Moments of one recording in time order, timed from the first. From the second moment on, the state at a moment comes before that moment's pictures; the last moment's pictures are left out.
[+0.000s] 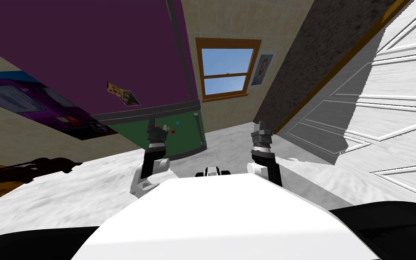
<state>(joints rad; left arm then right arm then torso) 0.28 0.17 0.19 -2.29 -0.06 -0.15 0.23 0.51 0.02 -0.06 -2.28 -0.08 -0.44 0.15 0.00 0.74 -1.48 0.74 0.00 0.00</state>
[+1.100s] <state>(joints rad) 0.11 0.18 0.31 -2.33 -0.13 0.12 0.34 0.51 0.02 -0.06 -2.28 -0.08 -0.44 0.15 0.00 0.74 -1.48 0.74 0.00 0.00</state>
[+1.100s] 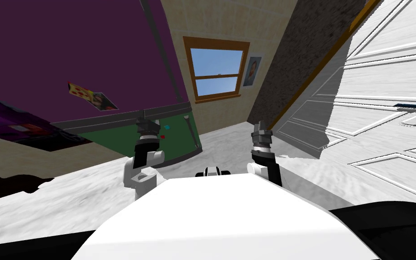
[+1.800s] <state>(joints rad) 0.01 0.18 0.38 -2.35 -0.17 0.29 0.41 0.51 0.02 -0.06 -2.28 -0.08 -0.44 0.15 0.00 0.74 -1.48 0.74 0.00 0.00</state>
